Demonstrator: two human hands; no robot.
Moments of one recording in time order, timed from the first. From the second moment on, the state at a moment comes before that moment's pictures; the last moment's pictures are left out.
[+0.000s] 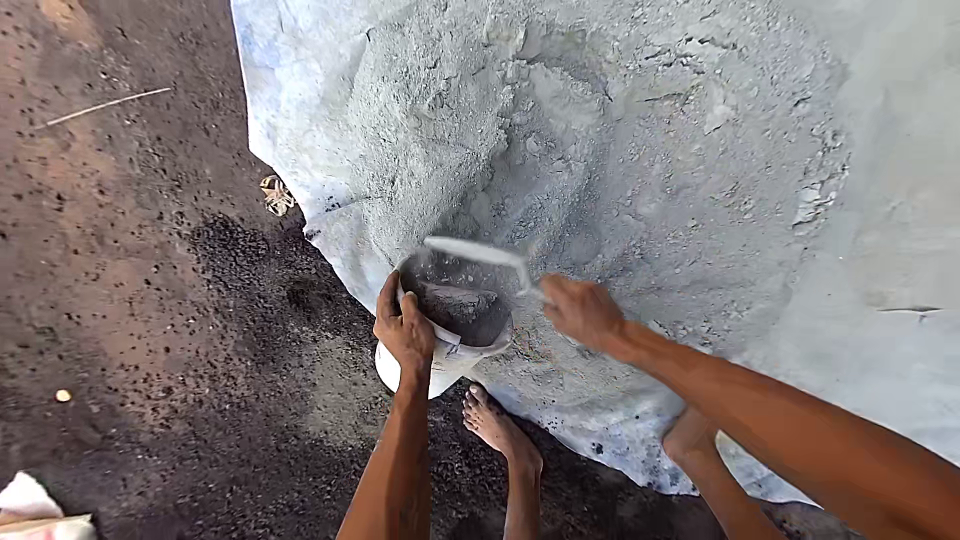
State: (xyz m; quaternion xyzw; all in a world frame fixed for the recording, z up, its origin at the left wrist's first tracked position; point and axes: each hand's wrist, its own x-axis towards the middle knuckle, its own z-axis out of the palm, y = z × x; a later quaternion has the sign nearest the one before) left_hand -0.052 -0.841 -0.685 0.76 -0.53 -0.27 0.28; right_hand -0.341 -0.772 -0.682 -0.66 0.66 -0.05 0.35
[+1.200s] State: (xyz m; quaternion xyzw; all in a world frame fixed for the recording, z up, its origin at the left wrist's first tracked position) left_hand -0.038 -0.845 -0.678 0.76 -0.45 -0.38 0.28; right_hand -0.289 -0.765 -0.725 -0.51 0.69 0.07 0.50
